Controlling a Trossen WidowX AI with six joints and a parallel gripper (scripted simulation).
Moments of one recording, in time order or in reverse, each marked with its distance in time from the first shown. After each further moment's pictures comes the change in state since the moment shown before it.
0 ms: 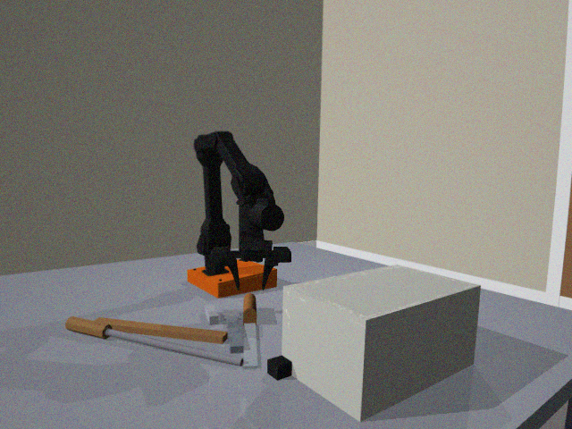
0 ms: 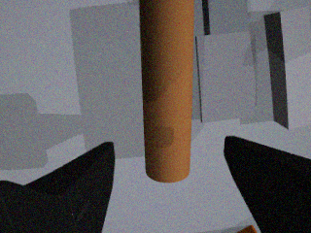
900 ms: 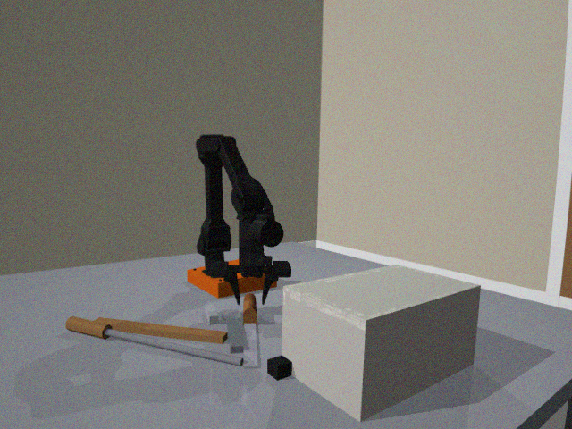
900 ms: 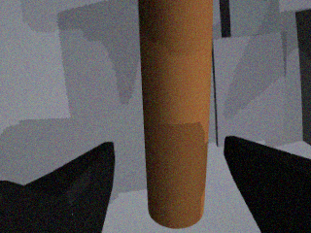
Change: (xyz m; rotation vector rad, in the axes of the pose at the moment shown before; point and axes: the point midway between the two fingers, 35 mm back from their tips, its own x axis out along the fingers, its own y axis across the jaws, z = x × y) arm 0.035 0.000 0.002 0.009 -0.003 0.002
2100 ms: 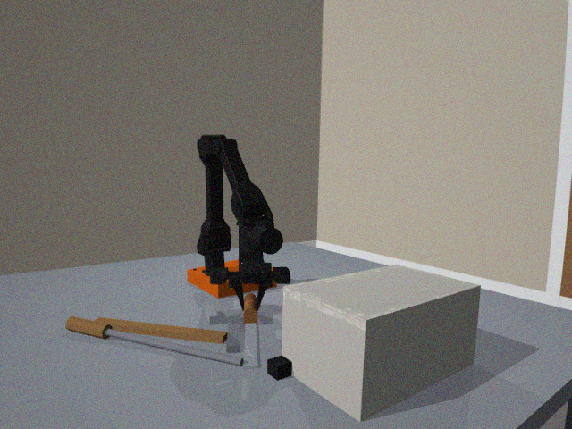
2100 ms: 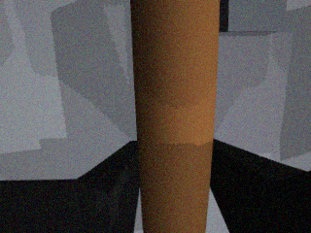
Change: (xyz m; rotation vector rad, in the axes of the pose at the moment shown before) arm 0.016 -0.001 -0.002 0.000 0.004 -0.004
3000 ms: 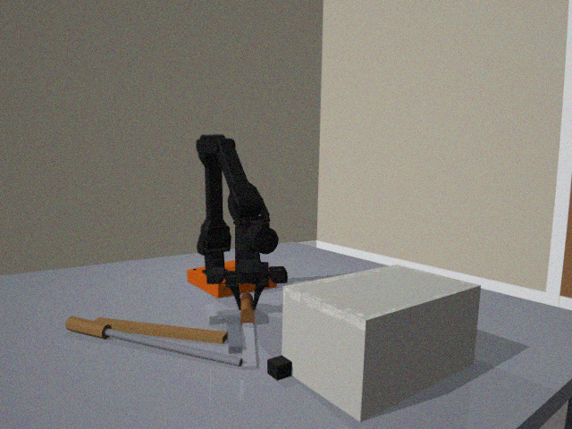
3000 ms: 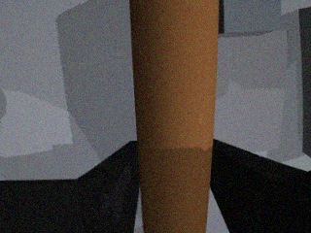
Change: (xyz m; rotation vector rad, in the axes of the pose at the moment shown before) arm -0.002 -0.008 0.002 -0.019 0.004 0.000
